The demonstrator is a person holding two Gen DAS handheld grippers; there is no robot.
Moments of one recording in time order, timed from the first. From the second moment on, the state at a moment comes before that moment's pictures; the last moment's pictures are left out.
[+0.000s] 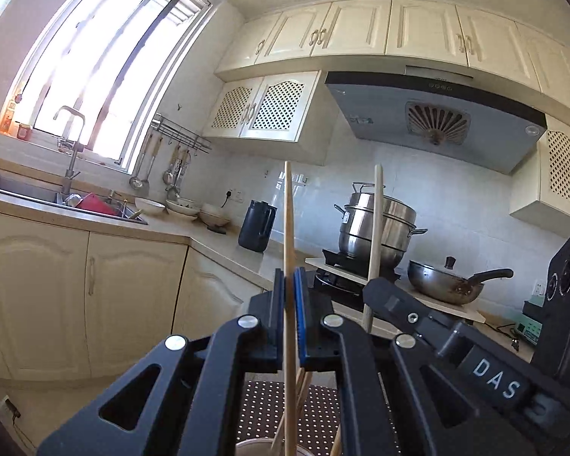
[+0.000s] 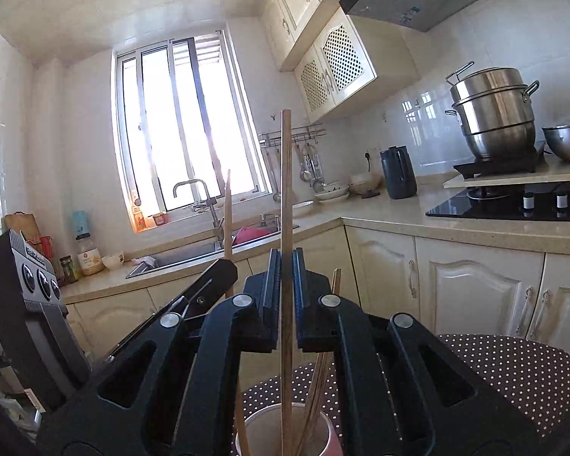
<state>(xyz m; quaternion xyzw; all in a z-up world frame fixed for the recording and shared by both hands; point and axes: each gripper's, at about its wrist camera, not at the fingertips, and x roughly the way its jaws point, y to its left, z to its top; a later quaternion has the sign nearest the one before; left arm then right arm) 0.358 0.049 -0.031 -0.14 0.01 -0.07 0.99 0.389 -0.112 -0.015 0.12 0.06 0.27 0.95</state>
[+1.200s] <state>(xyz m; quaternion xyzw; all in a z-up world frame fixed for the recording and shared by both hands) 0.301 0.035 -0.087 -0.08 0.10 -0.05 0.99 0.333 -0.111 -0.079 0.04 0.16 0.26 0.95</state>
